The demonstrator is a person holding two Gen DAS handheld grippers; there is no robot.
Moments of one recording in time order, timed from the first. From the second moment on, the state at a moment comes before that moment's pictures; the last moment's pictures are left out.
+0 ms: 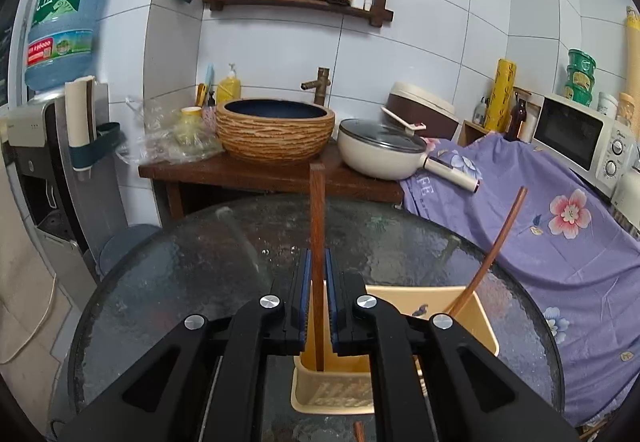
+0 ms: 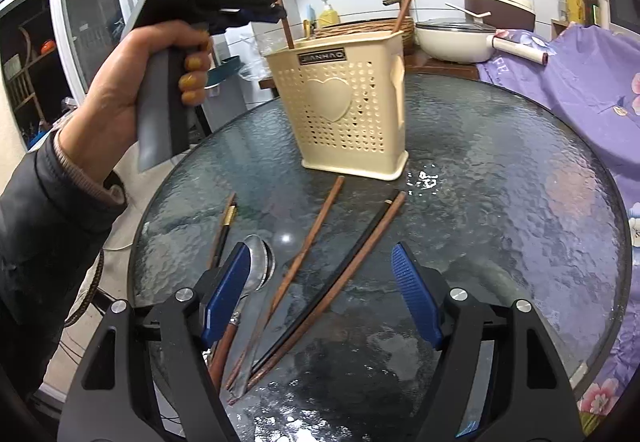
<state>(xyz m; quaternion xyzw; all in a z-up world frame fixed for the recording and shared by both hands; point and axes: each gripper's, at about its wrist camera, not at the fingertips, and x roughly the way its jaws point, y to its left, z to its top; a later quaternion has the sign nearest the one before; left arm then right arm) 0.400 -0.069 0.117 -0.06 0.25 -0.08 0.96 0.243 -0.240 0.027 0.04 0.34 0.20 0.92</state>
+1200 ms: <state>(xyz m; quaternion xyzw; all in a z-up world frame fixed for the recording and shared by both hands) 0.282 0.010 -0.024 -0.05 0.42 -0.08 0.90 0.268 -0.223 -0.013 -0.05 0.39 0.11 0.91</state>
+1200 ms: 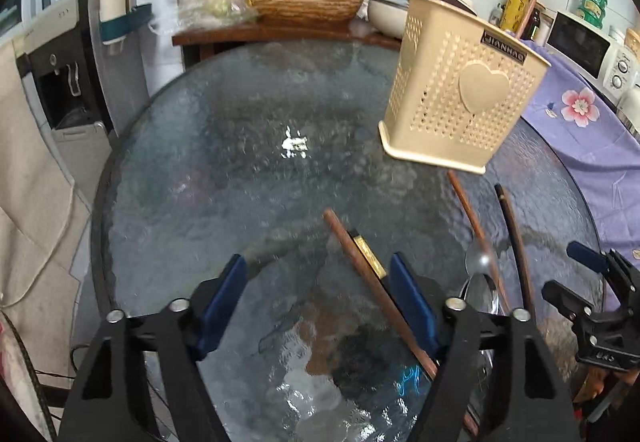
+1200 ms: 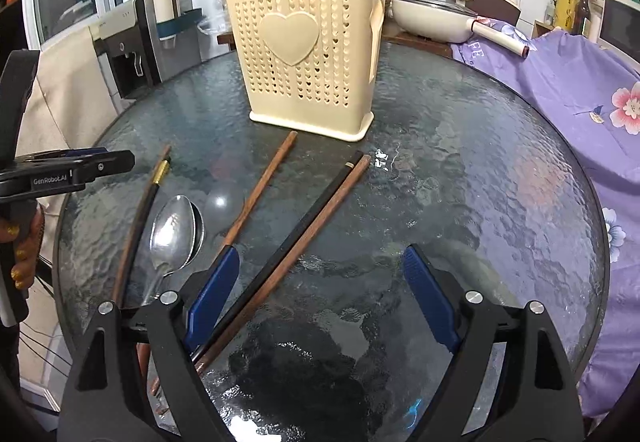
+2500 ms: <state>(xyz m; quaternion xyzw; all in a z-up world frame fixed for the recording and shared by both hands) 0.284 0.000 -0.039 -0.02 0.45 -0.07 0.89 0.295 -0.246 -0.011 -0.04 0.43 0.09 0.90</state>
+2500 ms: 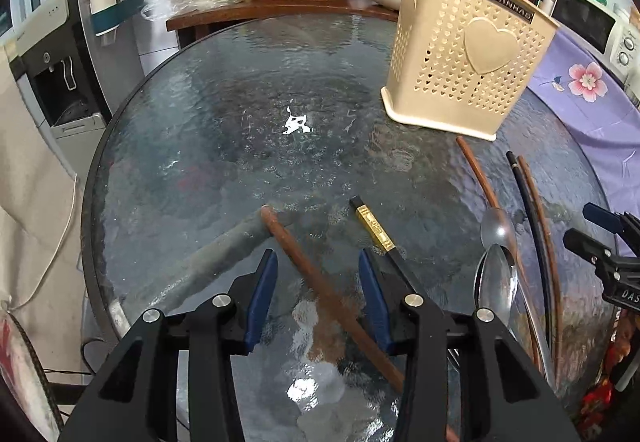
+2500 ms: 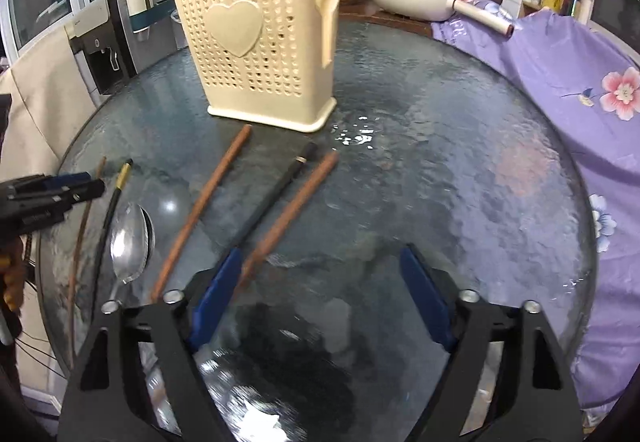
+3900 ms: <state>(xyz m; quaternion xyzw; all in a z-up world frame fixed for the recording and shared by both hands) 0.334 -0.035 -0.037 0.02 0.47 -0.09 0.88 0.374 -0.225 -0.020 -0.05 0.48 0.08 0.87</state>
